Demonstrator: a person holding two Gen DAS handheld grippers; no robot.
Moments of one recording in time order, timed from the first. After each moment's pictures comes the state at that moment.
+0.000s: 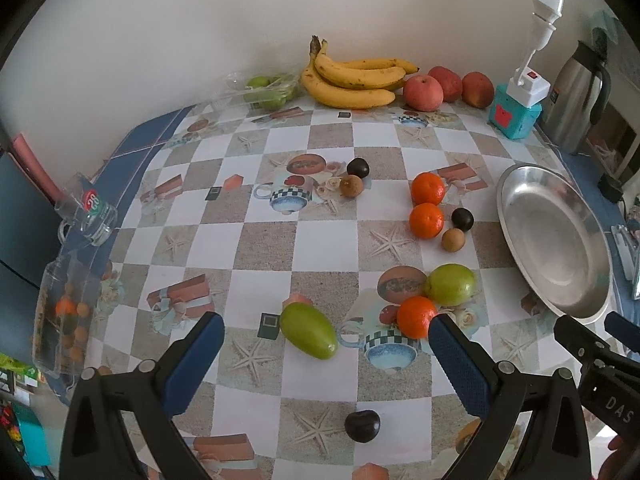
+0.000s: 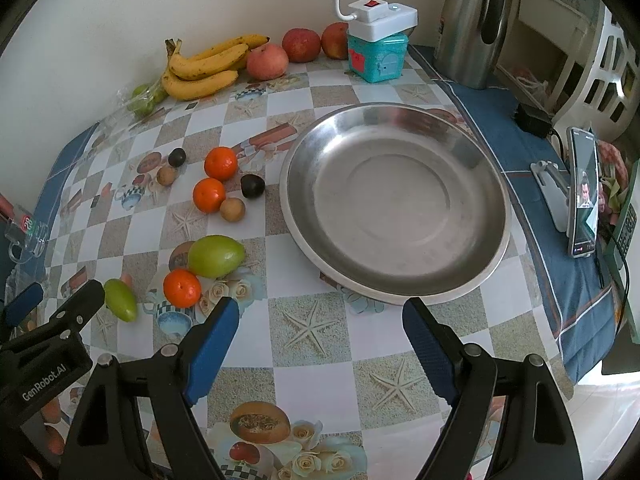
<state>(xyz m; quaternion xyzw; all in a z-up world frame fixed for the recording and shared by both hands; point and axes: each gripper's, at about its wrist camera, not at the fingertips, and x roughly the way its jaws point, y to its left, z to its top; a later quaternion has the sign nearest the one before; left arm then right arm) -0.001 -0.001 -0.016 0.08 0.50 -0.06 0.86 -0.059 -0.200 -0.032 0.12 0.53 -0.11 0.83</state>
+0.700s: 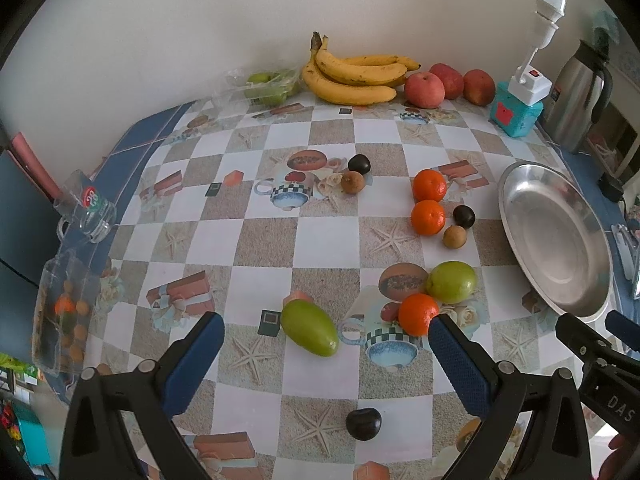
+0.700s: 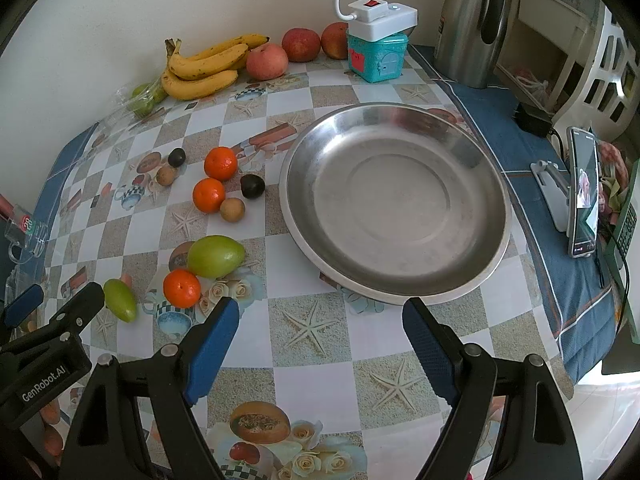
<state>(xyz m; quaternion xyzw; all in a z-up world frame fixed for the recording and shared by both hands) 0.000 0.001 -0.018 0.08 0.50 -0.06 0.86 -0.059 -0.200 -0.032 0.11 0.53 -0.11 0.83</state>
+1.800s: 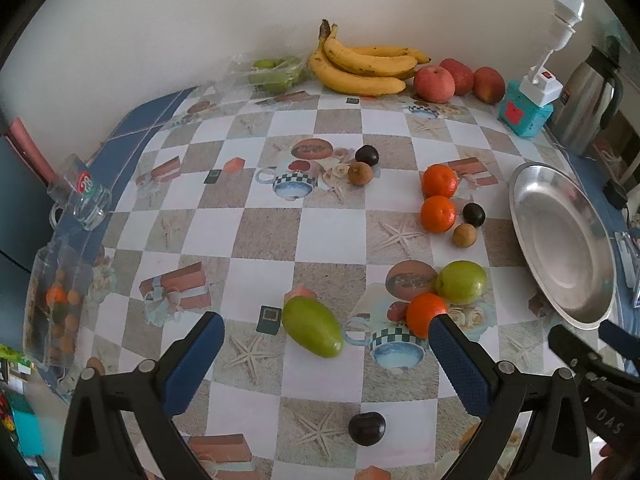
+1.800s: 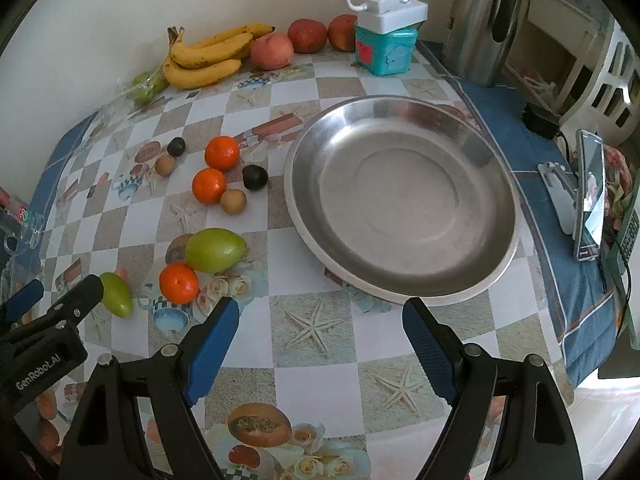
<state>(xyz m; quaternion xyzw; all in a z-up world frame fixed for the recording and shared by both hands) 0.010 0.009 -0.029 0.06 0.52 -0.06 0.85 -0.051 -0.194 -0.043 0.10 0.55 -0.11 0.82</state>
